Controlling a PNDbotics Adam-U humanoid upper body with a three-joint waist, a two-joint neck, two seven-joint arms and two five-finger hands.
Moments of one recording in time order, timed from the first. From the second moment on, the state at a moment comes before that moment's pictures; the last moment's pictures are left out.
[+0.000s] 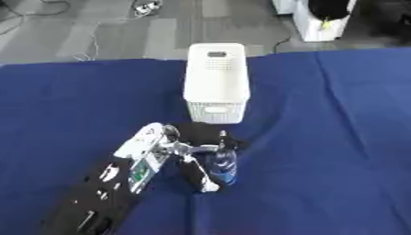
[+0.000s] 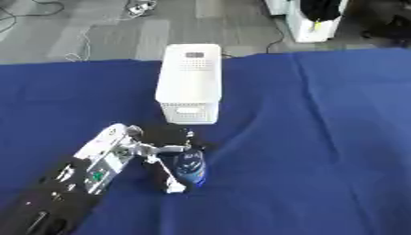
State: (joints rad) left arm -0.83 0.18 -0.46 -1.13 -0.85 -0.54 -0.56; right arm -0.27 -0.74 -0.21 -1.22 -0.89 -0.33 0.16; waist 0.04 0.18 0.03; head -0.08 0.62
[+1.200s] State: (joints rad) left arm -0.79 0.21 -0.46 -1.14 -0.63 -0.57 -0.47; right arm -0.27 -0.73 -0.21 -1.22 -0.89 -0.34 0.16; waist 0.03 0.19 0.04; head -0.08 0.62
